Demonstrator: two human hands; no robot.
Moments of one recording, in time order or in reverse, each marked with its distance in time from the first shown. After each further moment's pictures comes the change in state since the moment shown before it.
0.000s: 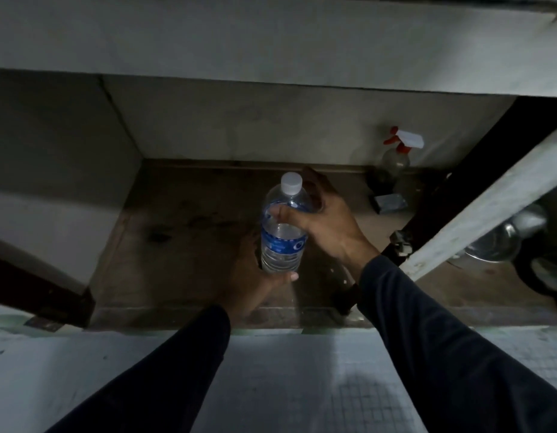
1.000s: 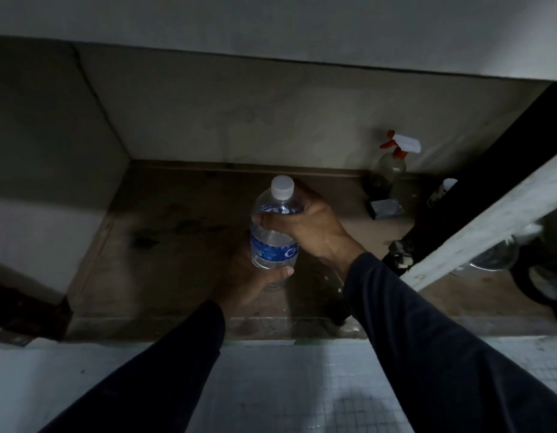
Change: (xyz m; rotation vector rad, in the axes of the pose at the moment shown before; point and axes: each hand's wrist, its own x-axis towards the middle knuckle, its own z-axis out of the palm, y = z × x) left_hand 0.036 -0.028 0.009 -0.059 0.018 -0.098; right_hand 0.029 0.017 0.009 0.056 -0.102 -0.003
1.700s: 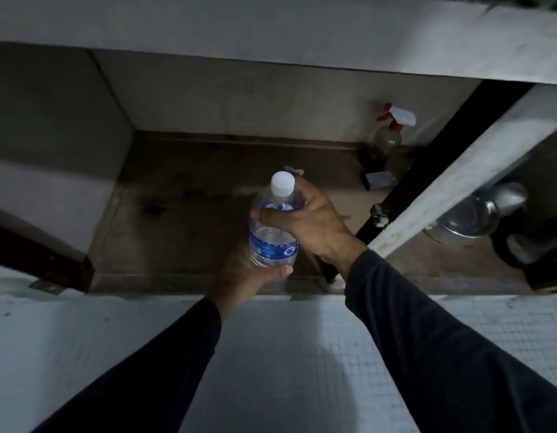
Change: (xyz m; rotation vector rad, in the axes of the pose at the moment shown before) left_hand -0.078 0.024 0.004 -0.005 -0.020 -0.051; right_hand -0.062 -0.011 0.012 0.063 0.026 0.031
